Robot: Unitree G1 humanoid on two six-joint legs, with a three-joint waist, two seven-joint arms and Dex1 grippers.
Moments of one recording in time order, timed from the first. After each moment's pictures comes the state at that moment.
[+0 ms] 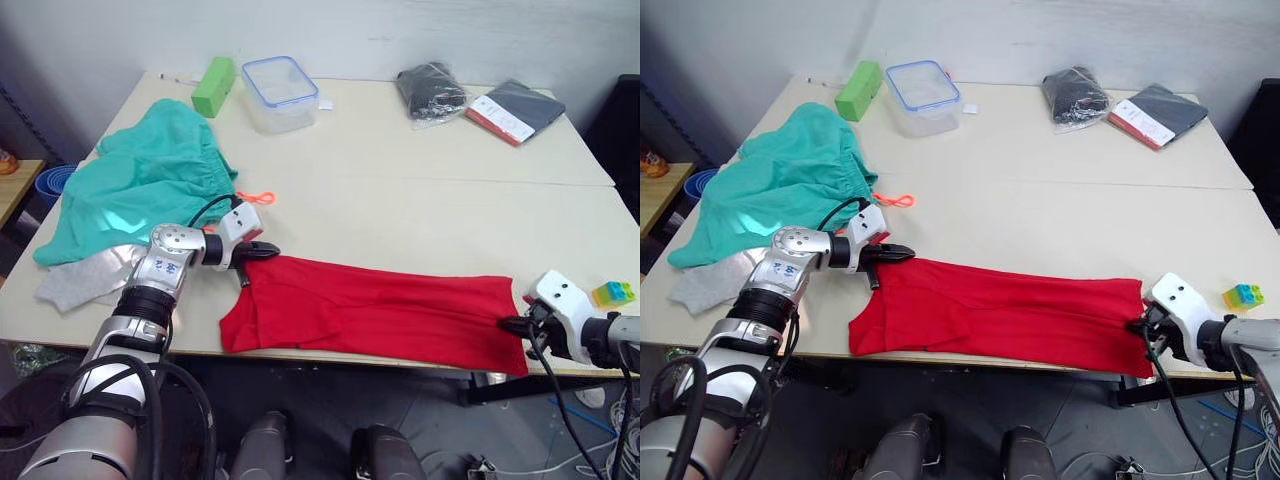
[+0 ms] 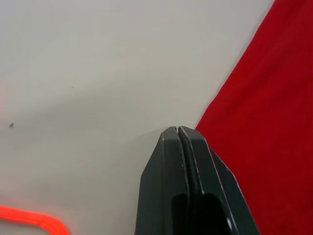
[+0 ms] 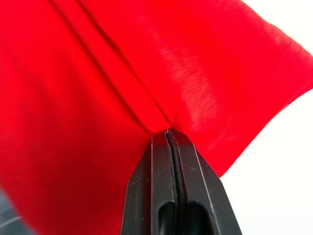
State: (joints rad) left arm -0.84 0.53 -0.17 0.76 -0.03 0.05 -1.01; right arm 0.06 -1.04 -0.23 -0.18 0.39 0.68 0.96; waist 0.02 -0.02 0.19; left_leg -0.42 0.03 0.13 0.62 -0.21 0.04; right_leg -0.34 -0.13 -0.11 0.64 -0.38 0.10
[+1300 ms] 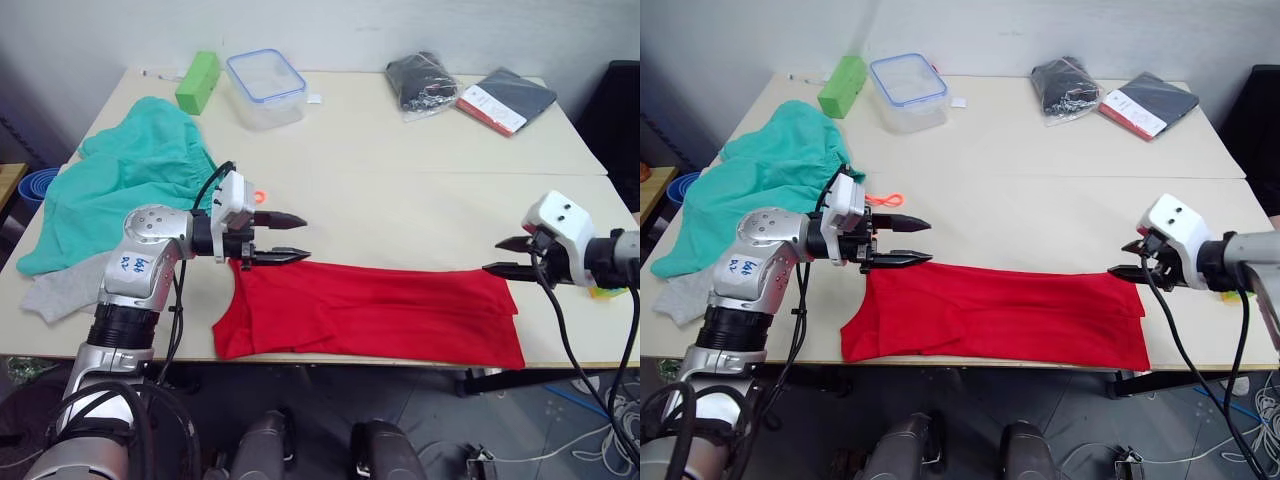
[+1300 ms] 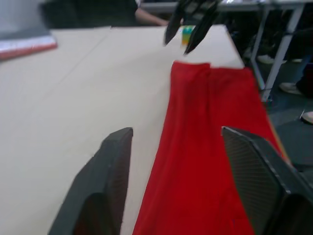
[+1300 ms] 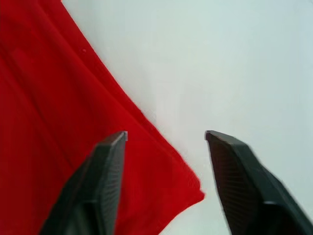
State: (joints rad) left arm -0.68 0.55 -0.02 0.02 -0.41 0.36 -1.23; right arm -0.55 -1.12 0.07 0.09 0.24 0.60 1.10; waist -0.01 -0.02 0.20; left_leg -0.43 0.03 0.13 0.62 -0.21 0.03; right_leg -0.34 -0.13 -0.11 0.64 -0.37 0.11
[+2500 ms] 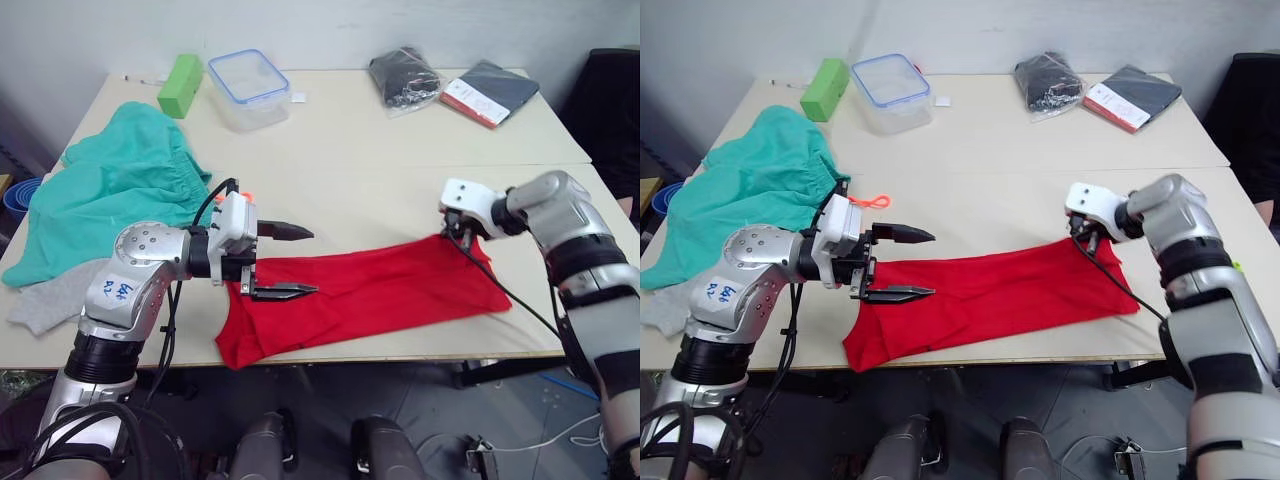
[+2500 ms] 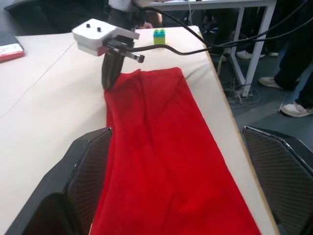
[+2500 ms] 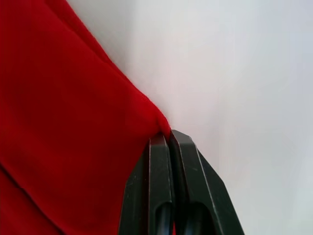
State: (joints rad) left arm -0.56 0.63 -0.04 -0.15 -0.46 0.41 -1.14; right arm -1.23 -0.63 0.42 1.09 -0.28 0.06 1.09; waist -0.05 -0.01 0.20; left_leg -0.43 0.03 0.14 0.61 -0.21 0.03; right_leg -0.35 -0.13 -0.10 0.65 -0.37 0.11
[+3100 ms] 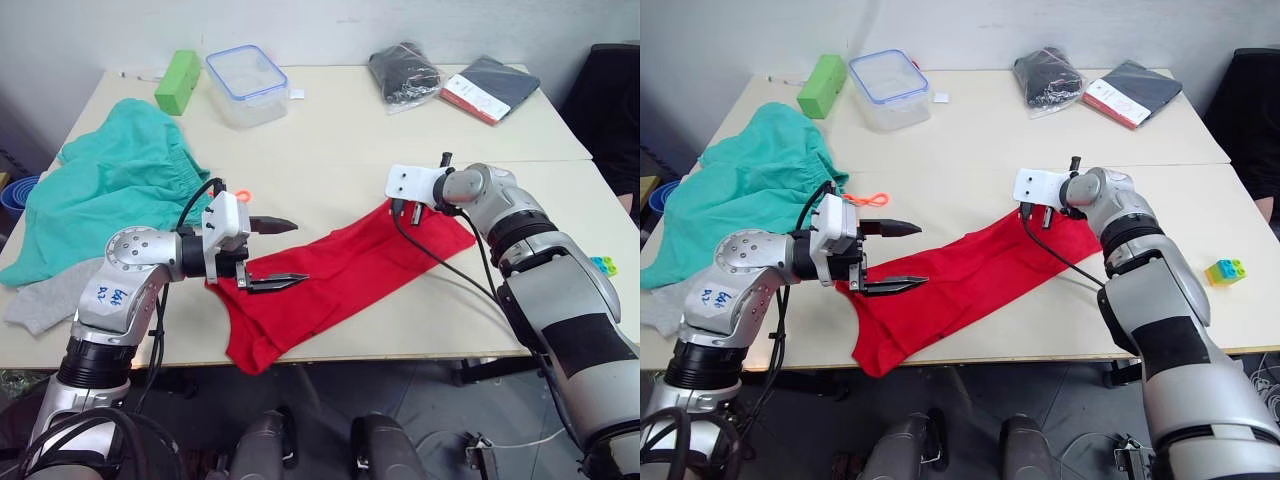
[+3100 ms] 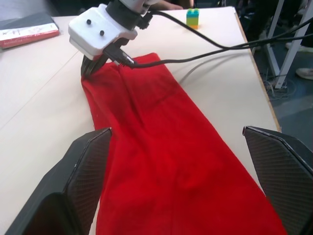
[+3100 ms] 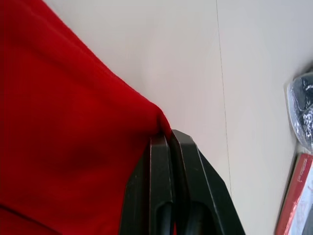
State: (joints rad) left arm -0.52 0.66 -0.02 -0.15 -0.41 0.38 -1.05; right arm -1.35 -0.46 0.46 1.36 -0.50 -0.22 0.57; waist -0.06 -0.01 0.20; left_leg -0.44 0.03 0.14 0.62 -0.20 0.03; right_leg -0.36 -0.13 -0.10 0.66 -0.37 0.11
